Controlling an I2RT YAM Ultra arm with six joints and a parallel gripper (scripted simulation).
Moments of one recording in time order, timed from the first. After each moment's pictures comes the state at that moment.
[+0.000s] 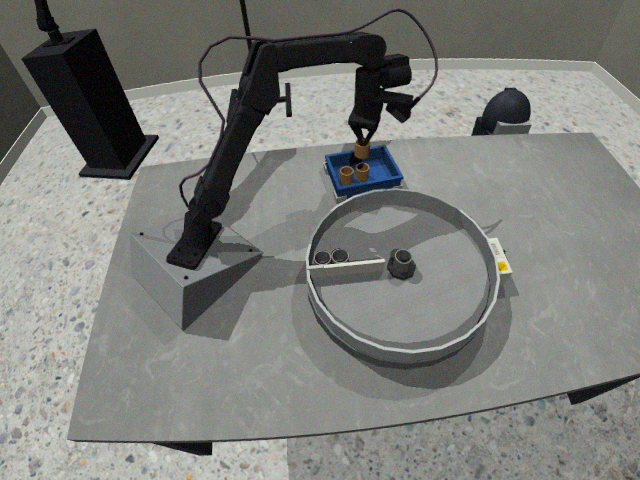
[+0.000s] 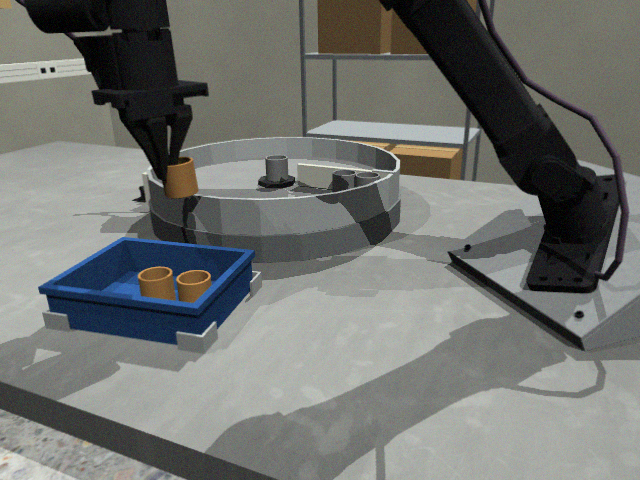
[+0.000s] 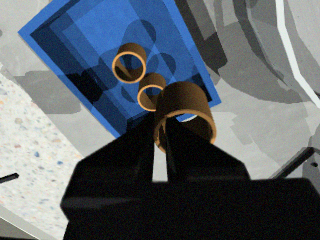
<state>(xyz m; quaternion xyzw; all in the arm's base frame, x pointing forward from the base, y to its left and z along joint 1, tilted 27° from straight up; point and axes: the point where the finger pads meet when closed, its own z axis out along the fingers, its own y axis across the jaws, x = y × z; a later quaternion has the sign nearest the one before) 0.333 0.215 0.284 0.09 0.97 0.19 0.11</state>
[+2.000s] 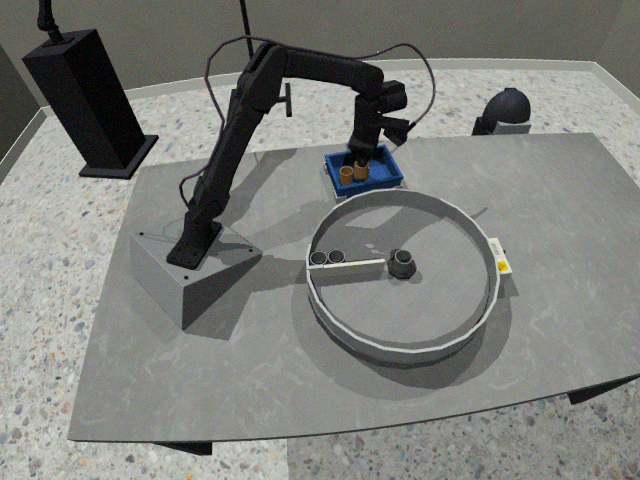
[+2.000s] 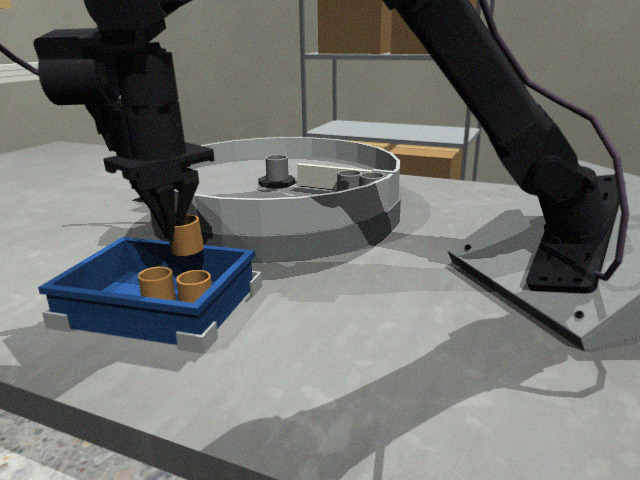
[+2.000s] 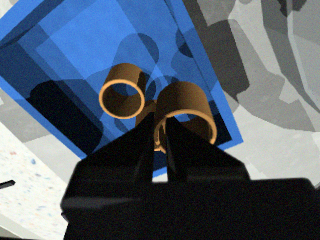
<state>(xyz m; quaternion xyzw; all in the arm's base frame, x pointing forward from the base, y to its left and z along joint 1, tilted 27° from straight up) 0.351 0.243 0.222 0.09 0.97 0.20 0.11</state>
